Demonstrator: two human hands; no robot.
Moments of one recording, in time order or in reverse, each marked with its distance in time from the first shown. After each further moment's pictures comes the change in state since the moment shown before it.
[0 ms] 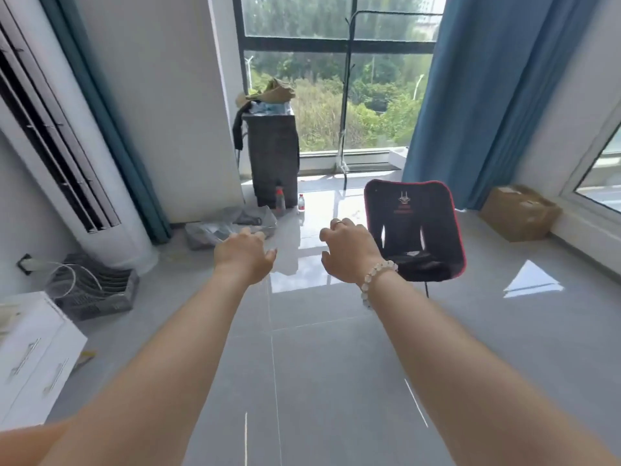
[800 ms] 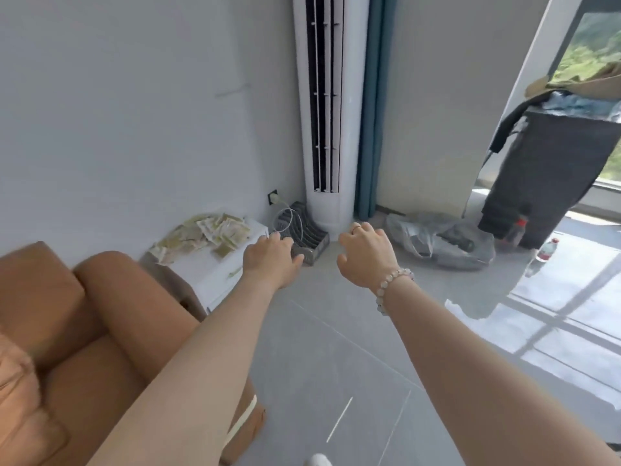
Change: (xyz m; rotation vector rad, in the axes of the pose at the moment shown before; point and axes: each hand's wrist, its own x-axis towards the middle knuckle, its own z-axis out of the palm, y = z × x) left_hand 0.082 -0.258 0.021 0.077 -0.060 -0.746; right_hand 0.281 -0.249 0.073 0.243 -0.015 -0.750
